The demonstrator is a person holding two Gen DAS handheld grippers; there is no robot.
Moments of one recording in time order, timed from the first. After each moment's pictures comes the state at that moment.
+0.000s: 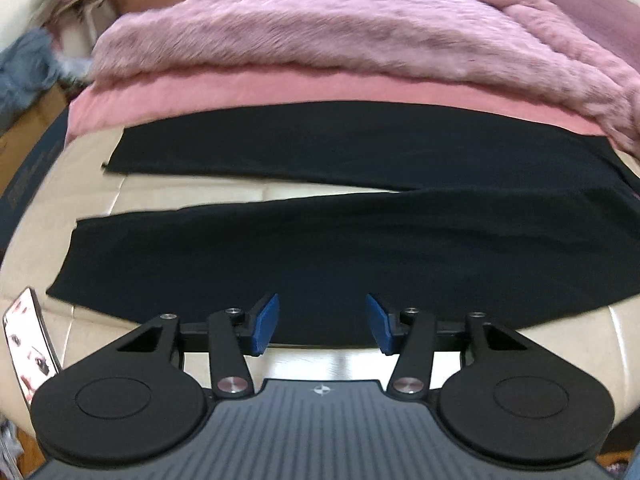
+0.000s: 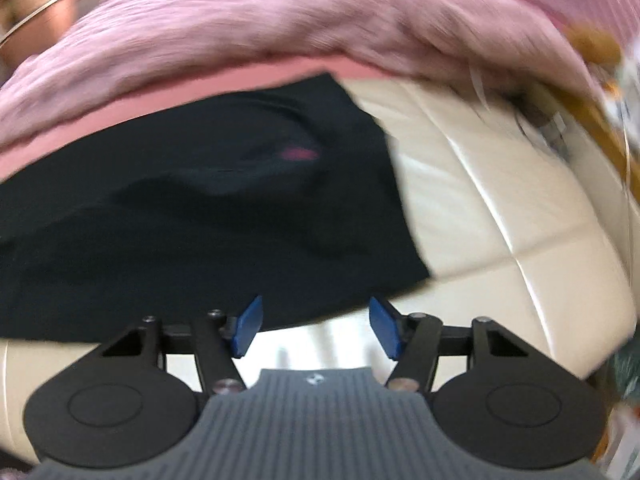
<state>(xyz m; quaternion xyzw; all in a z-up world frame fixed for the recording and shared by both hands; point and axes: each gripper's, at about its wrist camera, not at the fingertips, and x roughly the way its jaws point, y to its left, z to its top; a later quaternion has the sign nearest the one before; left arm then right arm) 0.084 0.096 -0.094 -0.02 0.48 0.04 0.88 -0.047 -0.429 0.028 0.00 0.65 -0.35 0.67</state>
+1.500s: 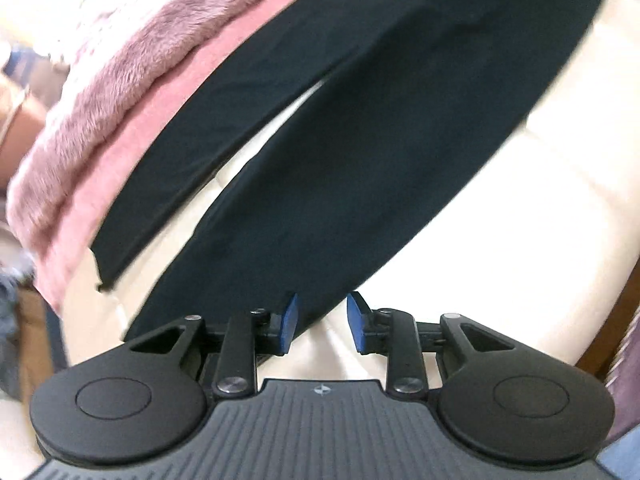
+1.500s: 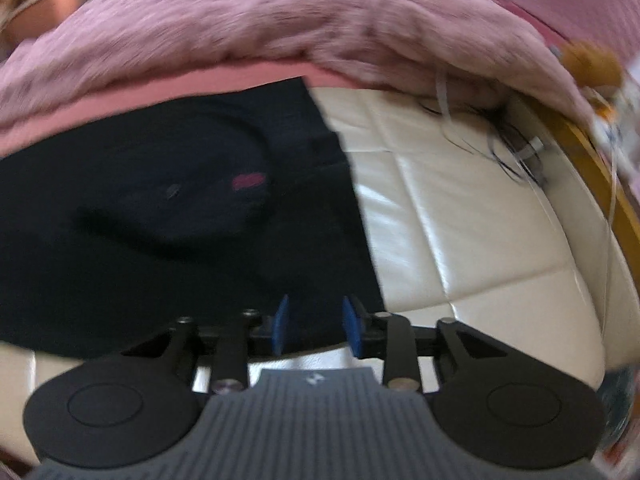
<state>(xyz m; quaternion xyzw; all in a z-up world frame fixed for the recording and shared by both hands) 0.061 0.107 -0.138 0.36 0.50 -0.14 0.78 -0.057 -0.479 0.048 -0.08 0.67 -0.29 0.67</state>
